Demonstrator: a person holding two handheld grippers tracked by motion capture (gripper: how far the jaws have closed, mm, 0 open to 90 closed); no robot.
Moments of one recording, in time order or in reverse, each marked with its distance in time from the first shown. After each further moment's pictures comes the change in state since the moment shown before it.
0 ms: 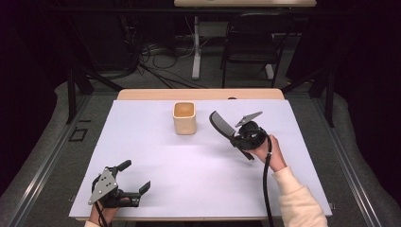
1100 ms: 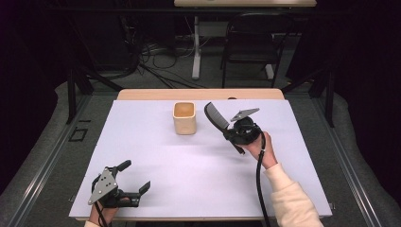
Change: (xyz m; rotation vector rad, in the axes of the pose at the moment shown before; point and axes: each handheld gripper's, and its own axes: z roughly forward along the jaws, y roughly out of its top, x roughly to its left) left arm 0.000 0.000 0.000 -0.001 0.000 -0.001; right arm 0.004 0.019 0.008 -0.117 -0.009 0.022
